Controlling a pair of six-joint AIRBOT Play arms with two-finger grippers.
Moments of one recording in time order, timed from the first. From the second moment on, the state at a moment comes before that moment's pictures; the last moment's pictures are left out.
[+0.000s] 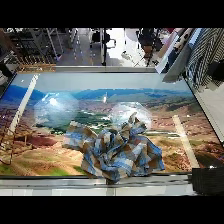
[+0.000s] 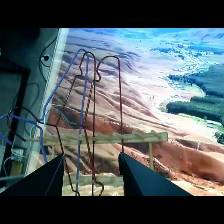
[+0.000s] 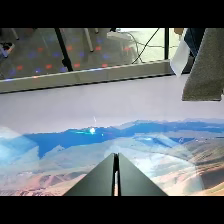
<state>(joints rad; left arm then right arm) 0.08 -1.19 1.86 2.02 -1.51 -1.44 -0.27 -1.04 1.61 -1.17 0.97 1.39</state>
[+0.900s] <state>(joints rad) 0.08 -1.20 1.86 1.98 -1.52 -1.48 -0.27 -1.04 1.61 -1.17 0.97 1.39</state>
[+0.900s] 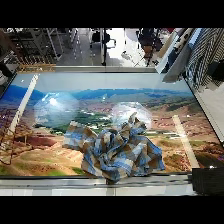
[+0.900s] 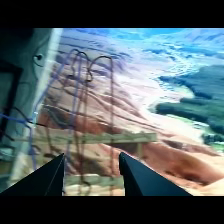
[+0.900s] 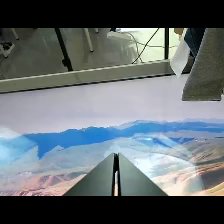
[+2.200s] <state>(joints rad) -0.50 -1.43 1.12 1.06 -1.09 -1.34 0.24 -1.22 0.86 -0.83 1.08 1.35</state>
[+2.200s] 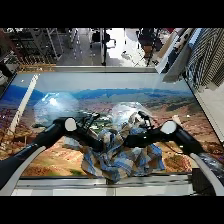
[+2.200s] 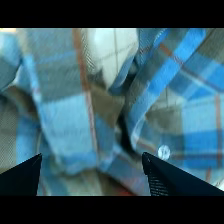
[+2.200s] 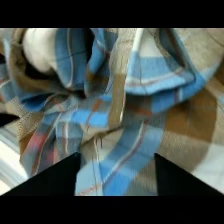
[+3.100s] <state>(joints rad) -0.19 -1.22 1.45 0.83 -1.10 -1.34 0.31 -1.28 1.85 -1.36 1.34 1.59</state>
